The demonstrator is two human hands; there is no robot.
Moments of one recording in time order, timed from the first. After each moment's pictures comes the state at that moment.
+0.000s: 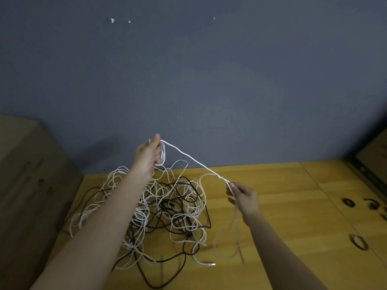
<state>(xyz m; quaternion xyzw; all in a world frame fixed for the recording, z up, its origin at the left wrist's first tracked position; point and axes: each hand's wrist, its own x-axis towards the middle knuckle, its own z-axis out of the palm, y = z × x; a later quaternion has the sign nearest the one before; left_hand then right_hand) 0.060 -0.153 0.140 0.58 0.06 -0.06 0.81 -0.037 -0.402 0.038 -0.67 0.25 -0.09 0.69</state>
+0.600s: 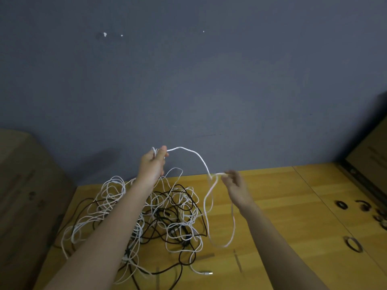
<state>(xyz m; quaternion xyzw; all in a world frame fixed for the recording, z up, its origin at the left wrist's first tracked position) 0.044 -0.177 0.145 0.73 0.02 -0.01 0.68 -0.018 -0.402 0.077 -0.78 0.21 -0.08 0.59</state>
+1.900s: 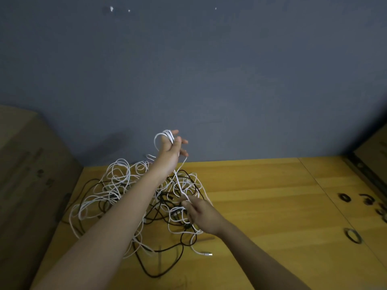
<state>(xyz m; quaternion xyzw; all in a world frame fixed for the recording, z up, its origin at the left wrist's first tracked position) 0.031 -0.195 0.137 0.73 -0.08 -0.03 0.68 -0.068 -0.318 0.039 -0.88 -0.09 0.10 0.46</state>
